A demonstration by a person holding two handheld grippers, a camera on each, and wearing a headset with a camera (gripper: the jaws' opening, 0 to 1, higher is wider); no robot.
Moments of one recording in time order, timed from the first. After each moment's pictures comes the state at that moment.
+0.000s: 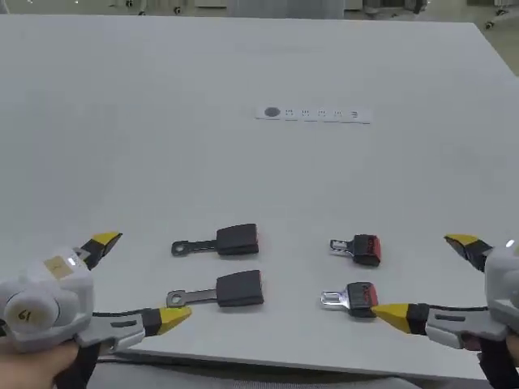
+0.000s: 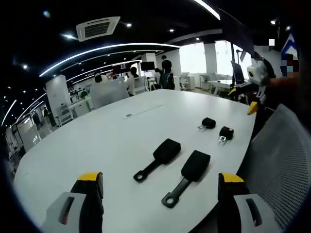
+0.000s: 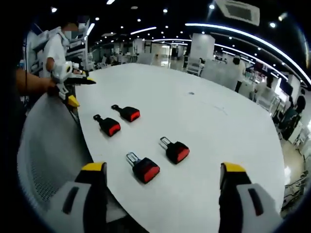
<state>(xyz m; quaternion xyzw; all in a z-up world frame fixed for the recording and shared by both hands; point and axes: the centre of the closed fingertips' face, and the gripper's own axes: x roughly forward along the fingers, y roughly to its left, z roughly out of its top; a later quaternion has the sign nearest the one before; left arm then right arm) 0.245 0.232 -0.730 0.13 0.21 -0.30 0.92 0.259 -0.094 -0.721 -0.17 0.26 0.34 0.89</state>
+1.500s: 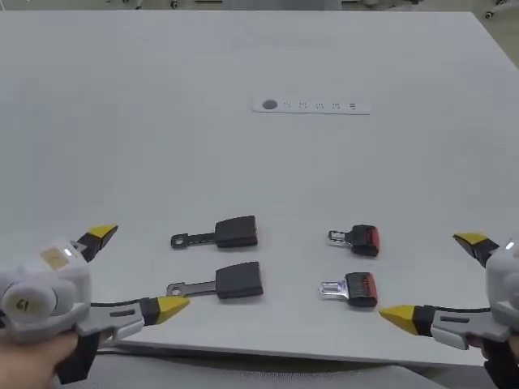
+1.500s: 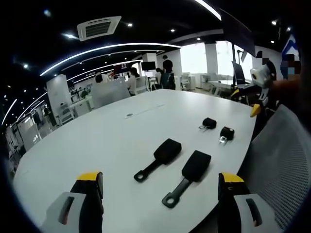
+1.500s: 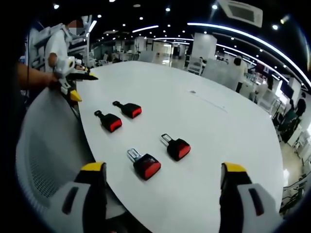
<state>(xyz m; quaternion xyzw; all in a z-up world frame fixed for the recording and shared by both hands) 0.245 0.233 -0.731 0.13 0.22 -0.30 0.92 0.245 -0.110 -0.740 -0.17 0.28 0.34 0.88</state>
